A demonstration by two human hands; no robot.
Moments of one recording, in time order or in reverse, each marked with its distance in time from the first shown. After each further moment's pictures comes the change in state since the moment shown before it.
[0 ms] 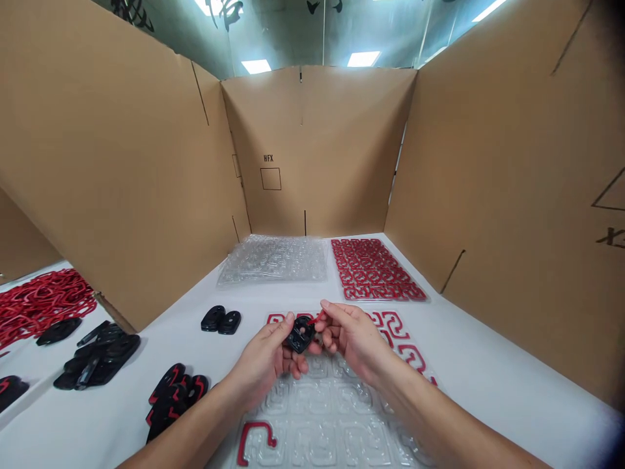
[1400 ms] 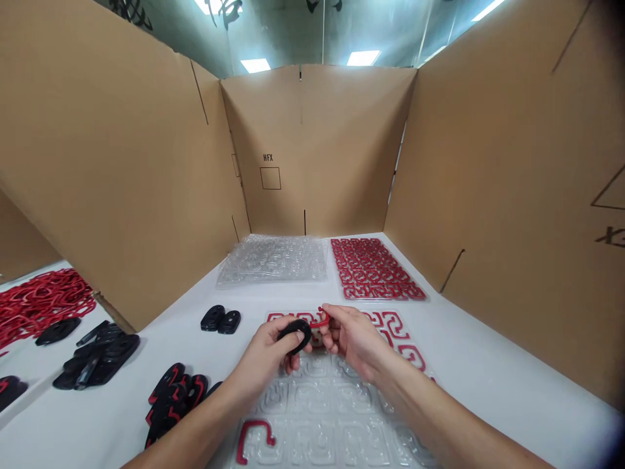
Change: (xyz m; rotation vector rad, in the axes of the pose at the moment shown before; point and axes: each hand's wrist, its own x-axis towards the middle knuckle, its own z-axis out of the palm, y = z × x) left_hand 0.001 0.002 -0.002 0.273 0.050 0.118; right_hand 0.001 0.002 -0.002 -0.002 0.042 0.076
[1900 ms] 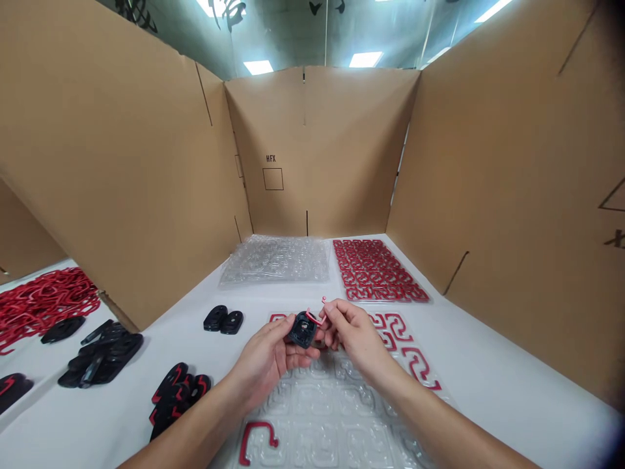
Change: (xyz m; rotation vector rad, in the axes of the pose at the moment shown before) left_hand 0.000 0.000 -0.003 -0.407 -0.051 -0.128; right_hand 0.003 0.005 0.001 -0.333 0.022 -0.272
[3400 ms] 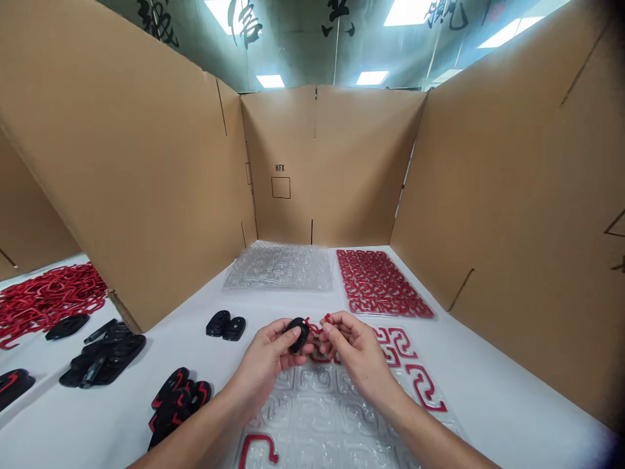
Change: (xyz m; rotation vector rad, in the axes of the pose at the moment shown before) left_hand 0.005 0.001 -0.001 0.081 0.145 0.110; right_hand -0.010 -0.005 0.005 -0.063 -0.002 -0.156
